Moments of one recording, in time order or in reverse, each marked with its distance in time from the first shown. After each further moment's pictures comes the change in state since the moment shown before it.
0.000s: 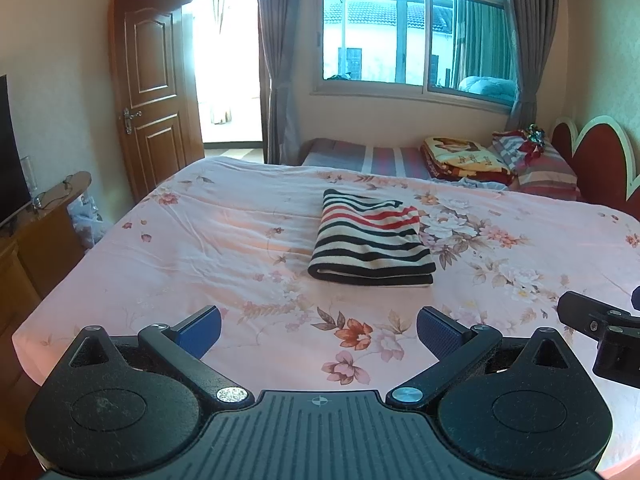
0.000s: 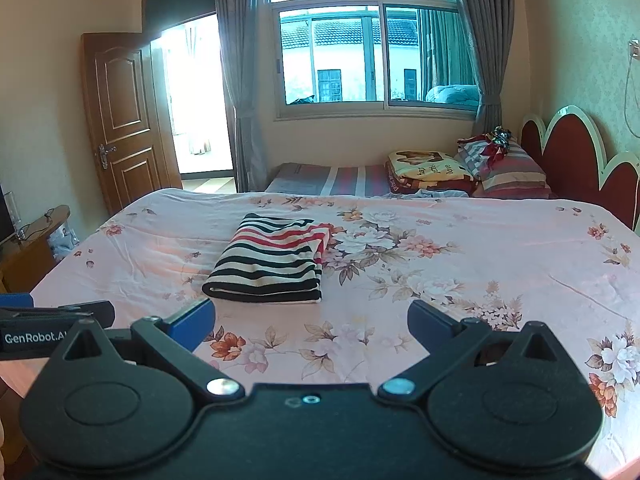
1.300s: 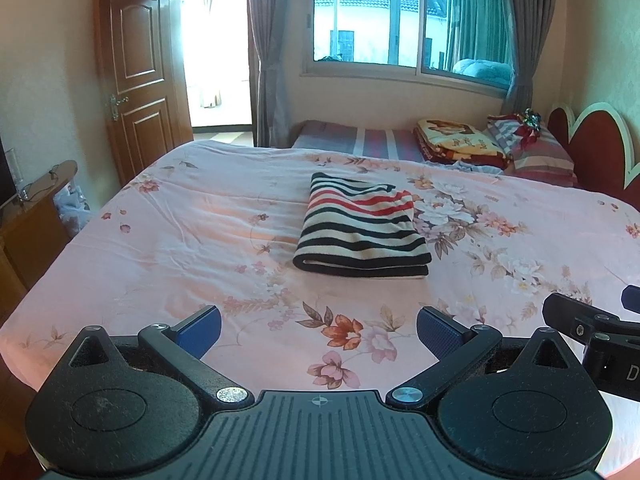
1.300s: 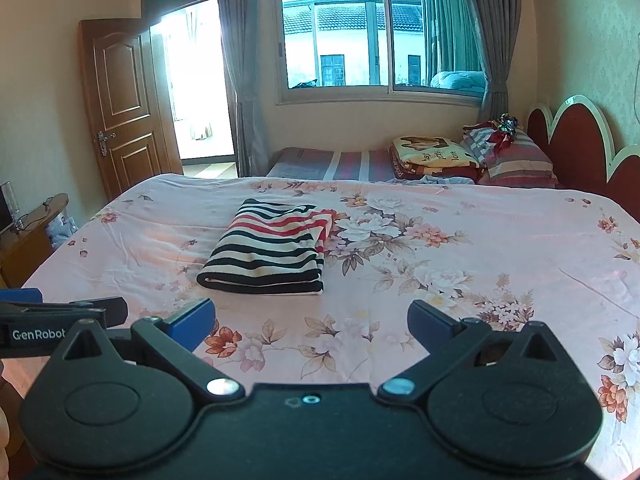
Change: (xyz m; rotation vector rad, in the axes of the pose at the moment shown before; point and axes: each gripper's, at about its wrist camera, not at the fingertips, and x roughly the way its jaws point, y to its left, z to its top) left arm 0.038 -0.010 0.010 0.014 0.062 -0.034; right arm 0.034 -0.005 0.001 -0.007 0.046 0.006
